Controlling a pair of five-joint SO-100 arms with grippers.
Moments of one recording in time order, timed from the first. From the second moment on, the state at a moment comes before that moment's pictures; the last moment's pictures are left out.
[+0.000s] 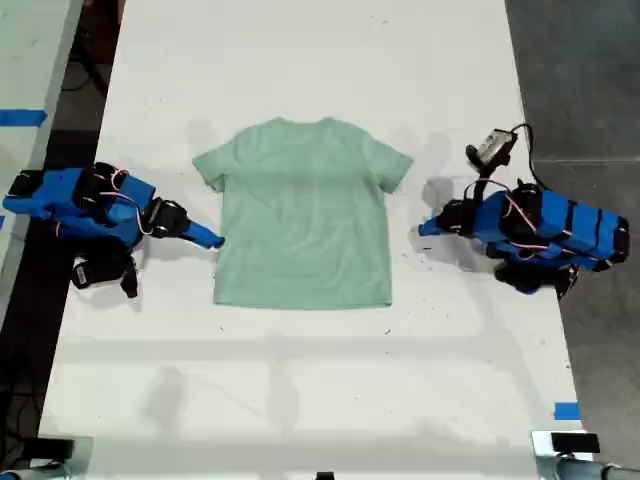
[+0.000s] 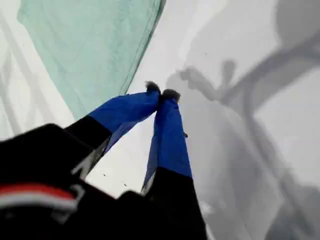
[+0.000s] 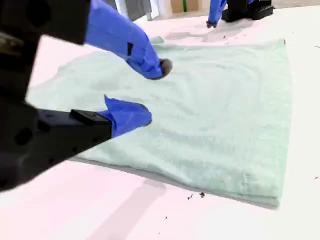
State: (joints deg) arm 0 1.3 206.1 183.6 61.0 6.8; arm 1 18.9 200.6 175.1 74.2 -13.7
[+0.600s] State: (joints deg) arm 0 1.3 206.1 183.6 61.0 6.8; arm 1 40.8 138.5 122.6 77.6 -34.6
